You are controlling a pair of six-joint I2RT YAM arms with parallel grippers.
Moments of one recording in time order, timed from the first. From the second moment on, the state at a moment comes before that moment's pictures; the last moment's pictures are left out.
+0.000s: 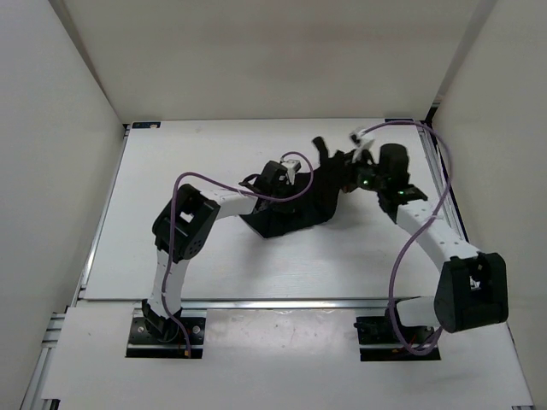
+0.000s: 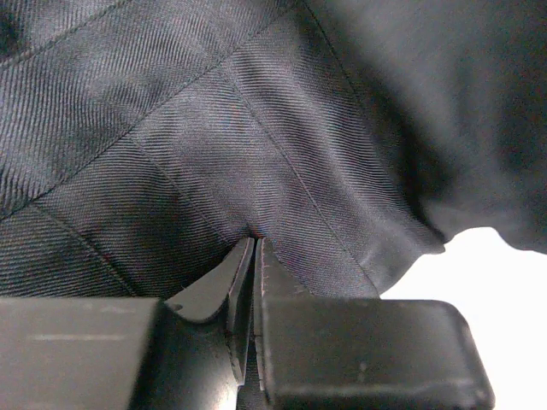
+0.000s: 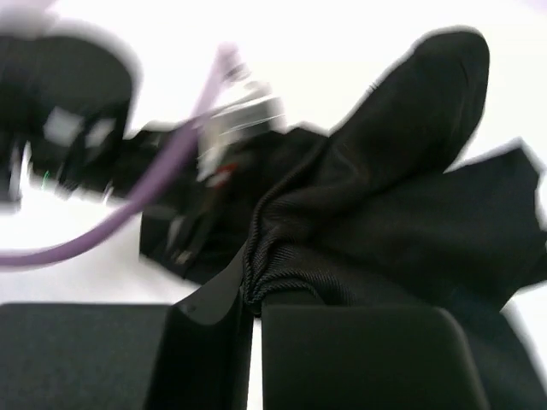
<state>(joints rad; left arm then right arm) -0.67 2.10 1.34 0.00 0.21 -0.39 0.19 1.34 0.91 0.07 -0.61 0.08</state>
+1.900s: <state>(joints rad) -0.28 1.28 0.63 0.10 0.26 -0.58 0.78 1.39 1.02 -0.33 -0.15 -0.60</state>
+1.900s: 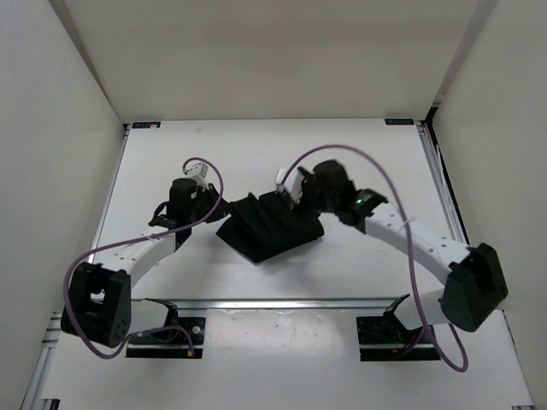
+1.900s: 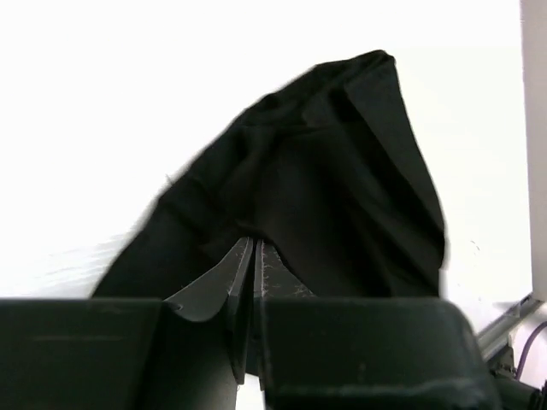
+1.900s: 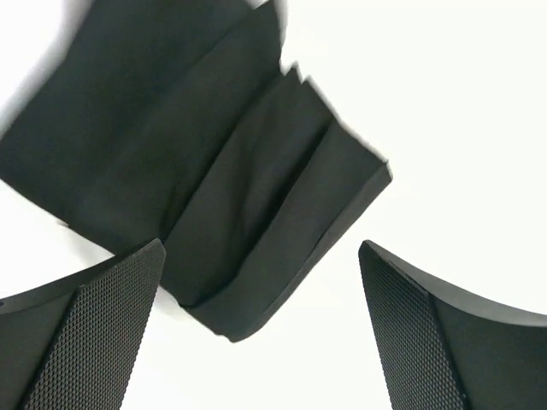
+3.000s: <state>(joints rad) -0.65 1.50 0.42 0.68 0.34 -0.84 0.29 1.97 0.98 0.15 -1.48 0.44</state>
